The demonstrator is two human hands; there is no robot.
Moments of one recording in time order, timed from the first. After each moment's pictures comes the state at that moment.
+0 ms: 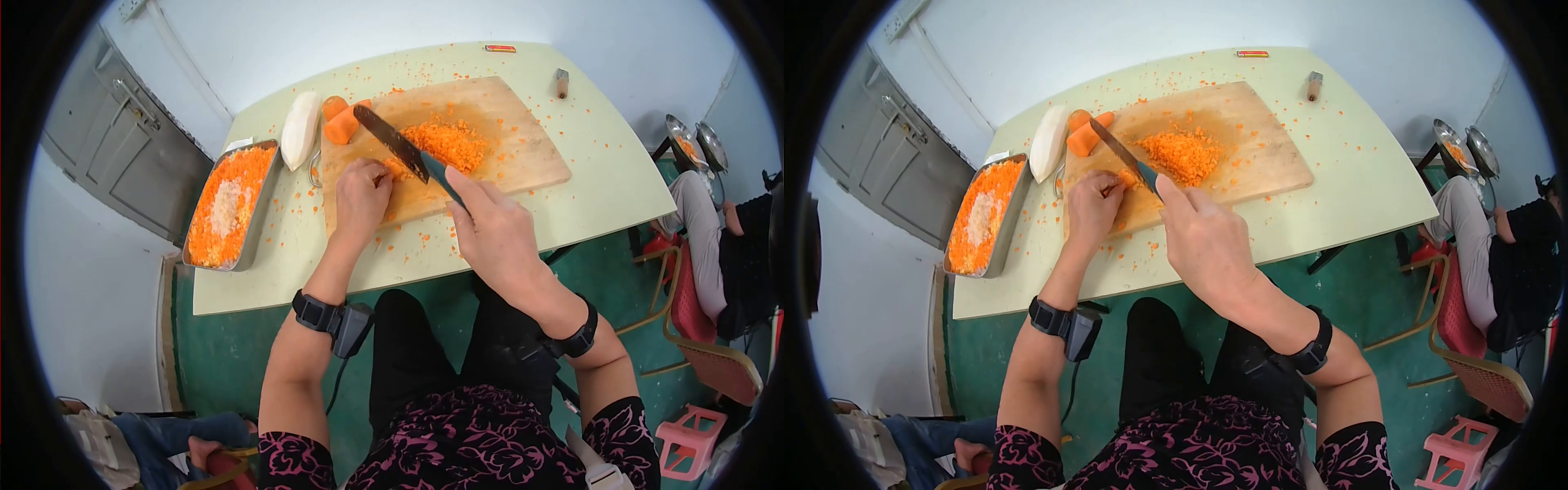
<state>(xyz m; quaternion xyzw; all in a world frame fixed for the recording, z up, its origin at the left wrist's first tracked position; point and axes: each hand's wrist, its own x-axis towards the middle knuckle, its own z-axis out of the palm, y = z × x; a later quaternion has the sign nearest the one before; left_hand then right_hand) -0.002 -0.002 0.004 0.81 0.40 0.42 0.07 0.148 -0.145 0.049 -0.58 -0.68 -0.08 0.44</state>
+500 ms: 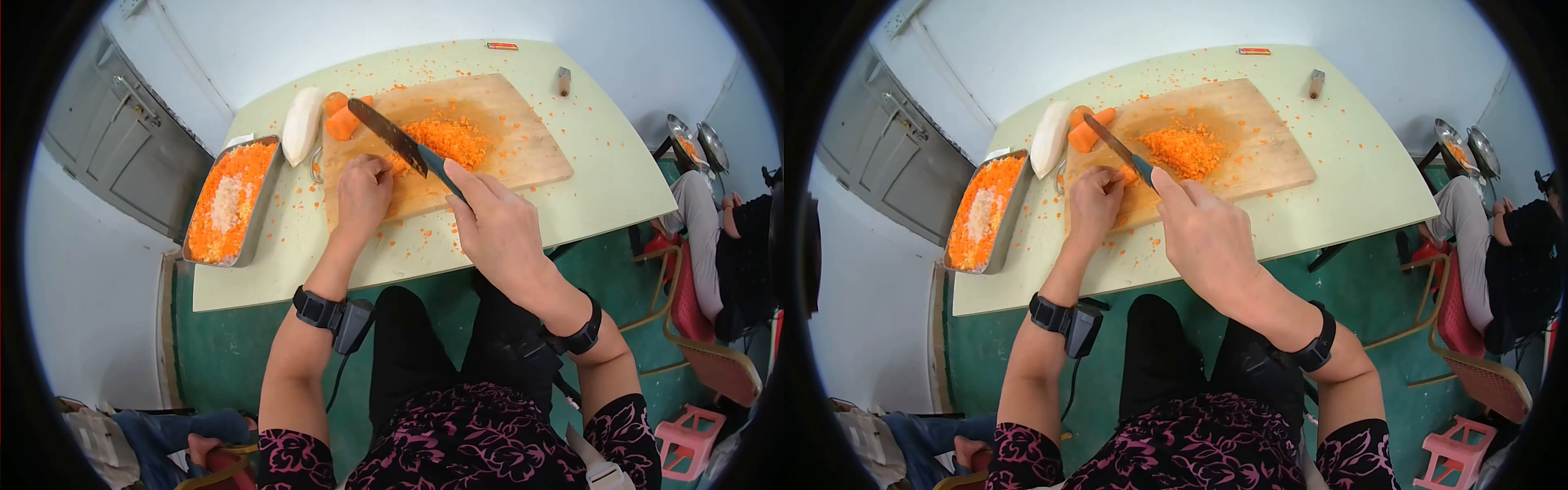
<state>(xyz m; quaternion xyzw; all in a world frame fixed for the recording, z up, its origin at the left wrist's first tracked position) -0.001 -0.003 0.005 0.81 0.39 0.43 0.06 0.146 -0.146 0.057 -0.57 -0.69 -0.09 0.45</state>
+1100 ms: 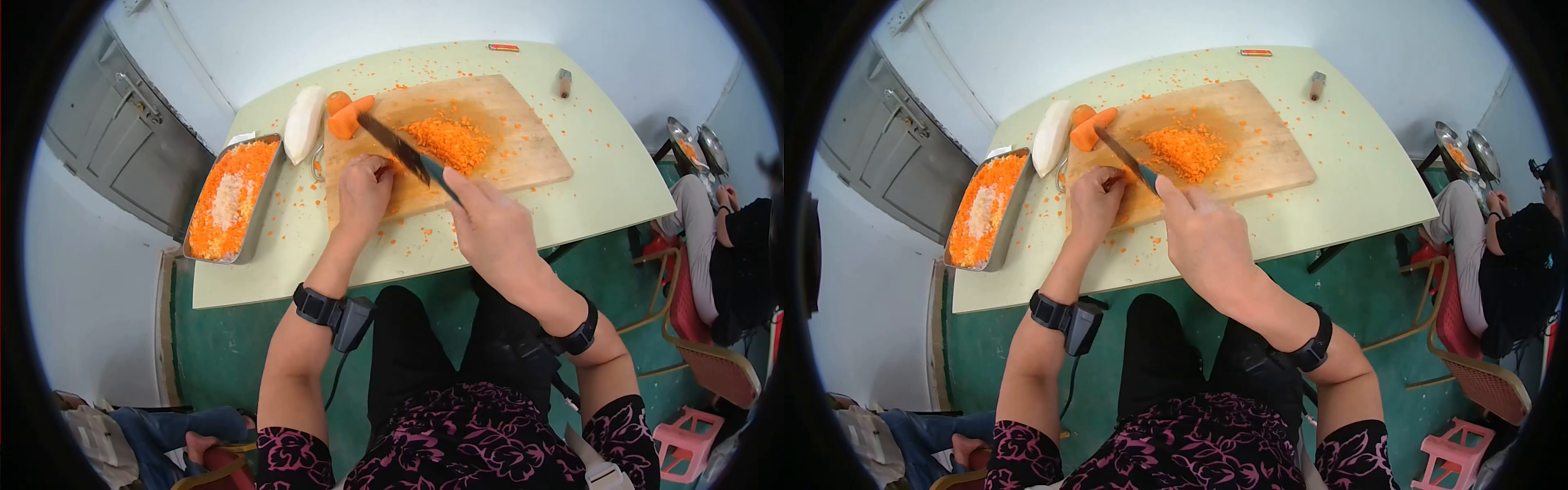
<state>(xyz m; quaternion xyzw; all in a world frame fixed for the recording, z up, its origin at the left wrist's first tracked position) 0.000 -0.007 0.009 0.79 0.42 0.43 0.10 0.146 -0.146 0.045 -0.59 -0.69 -0.09 0.41</state>
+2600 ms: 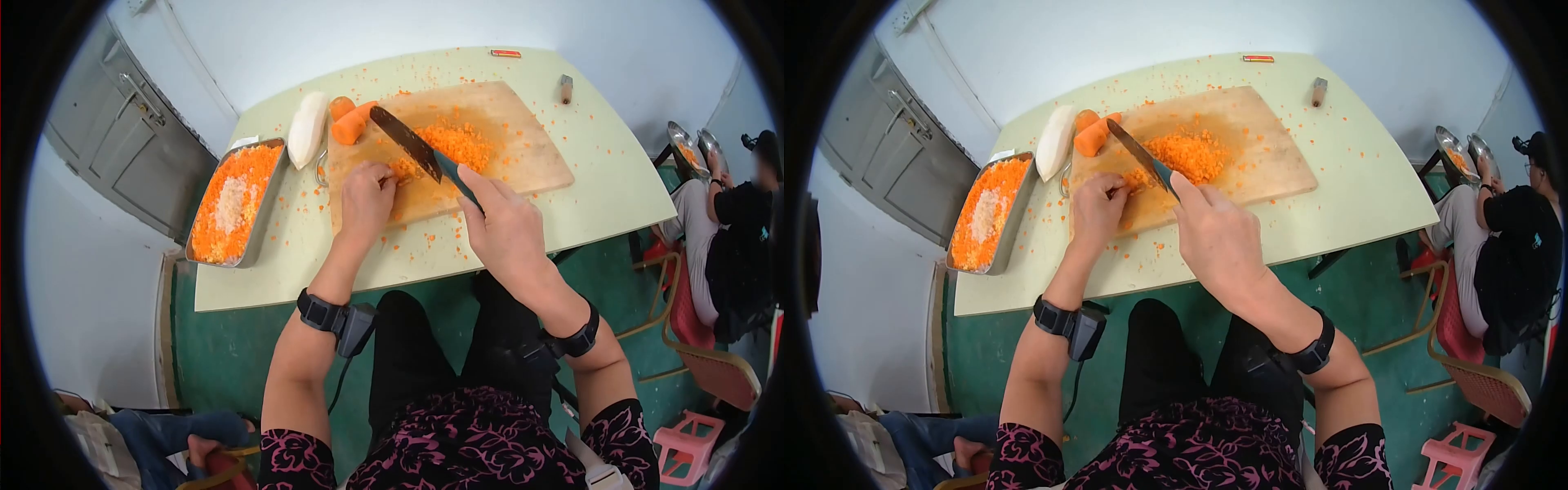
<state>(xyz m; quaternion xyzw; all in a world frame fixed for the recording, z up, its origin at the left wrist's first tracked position) -0.005 -0.005 0.003 0.80 0.39 0.44 0.07 0.151 -0.145 0.052 -0.61 -0.67 -0.08 0.42</state>
